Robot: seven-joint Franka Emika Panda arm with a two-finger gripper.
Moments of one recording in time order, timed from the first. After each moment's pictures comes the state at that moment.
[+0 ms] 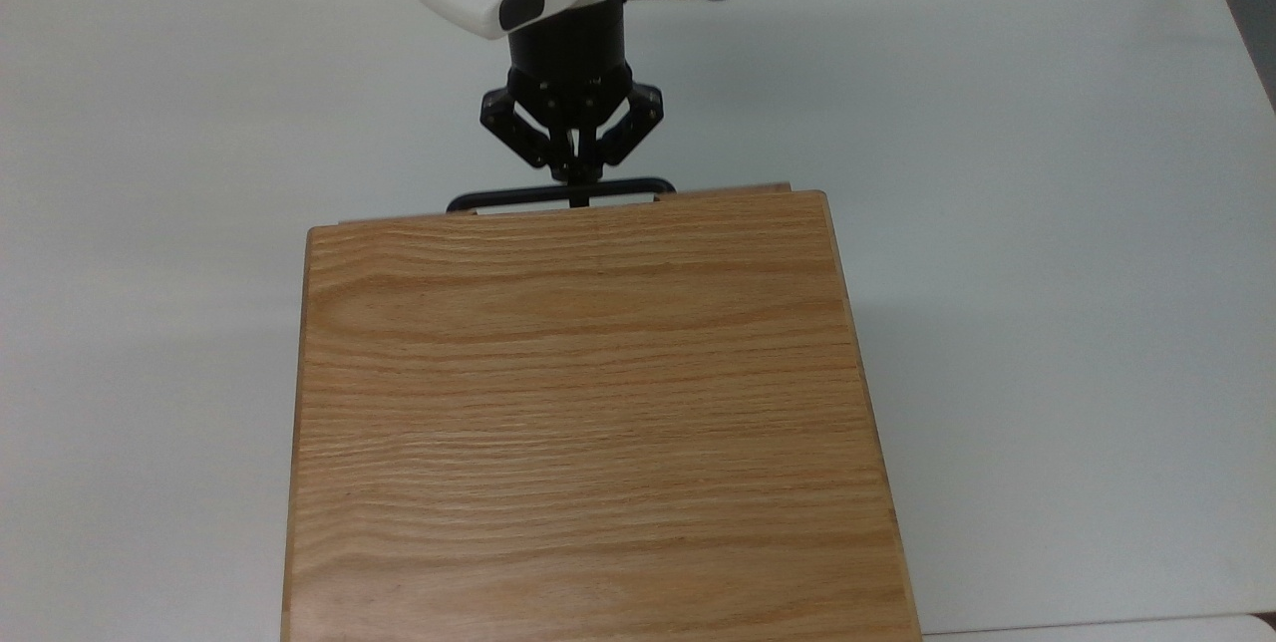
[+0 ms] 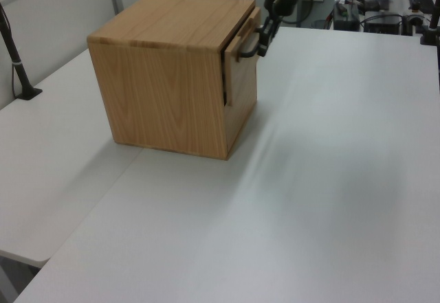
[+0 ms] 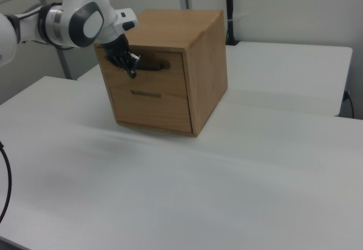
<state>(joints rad) 0.27 0.23 -0.19 -1.59 0.04 2.19 0.03</state>
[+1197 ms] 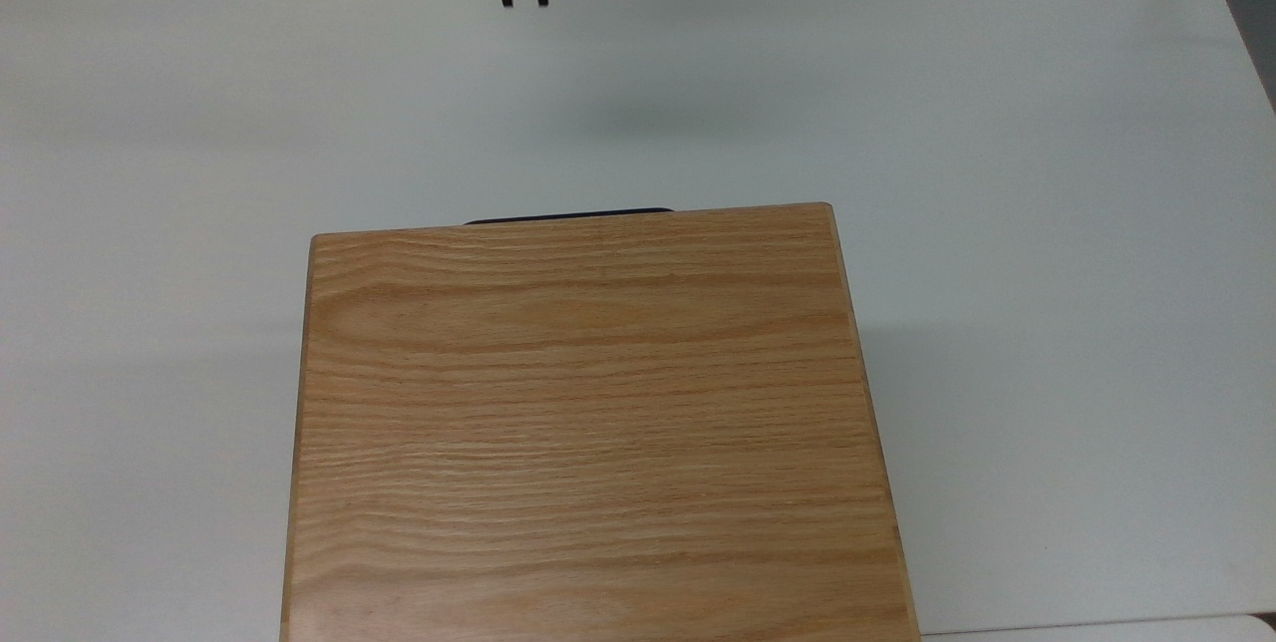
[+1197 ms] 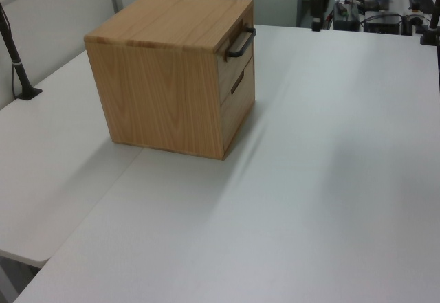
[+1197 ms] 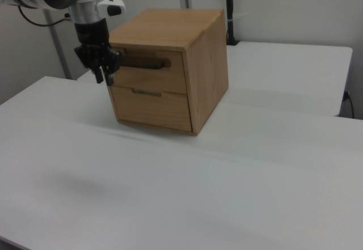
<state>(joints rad) 0.20 0.03 -0.17 -1.56 0.04 1.61 -0.02</state>
